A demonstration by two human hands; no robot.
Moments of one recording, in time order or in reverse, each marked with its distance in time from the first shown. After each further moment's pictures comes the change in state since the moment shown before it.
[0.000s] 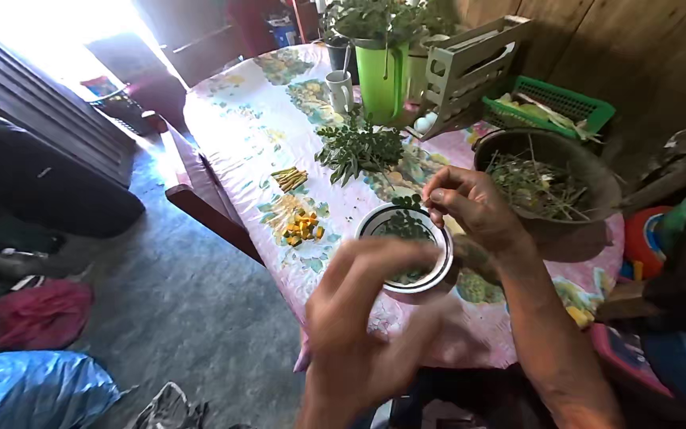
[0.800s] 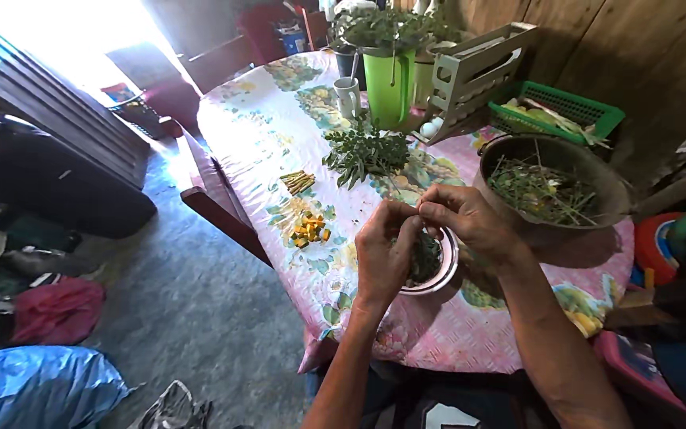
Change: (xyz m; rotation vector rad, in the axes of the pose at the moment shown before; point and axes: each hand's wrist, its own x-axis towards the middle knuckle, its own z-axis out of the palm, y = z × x) left_hand 0.011 -0.098 0.049 -0.075 0.054 -0.286; right_hand 0.012 0.005 0.012 -0.100 -0.110 -0.027
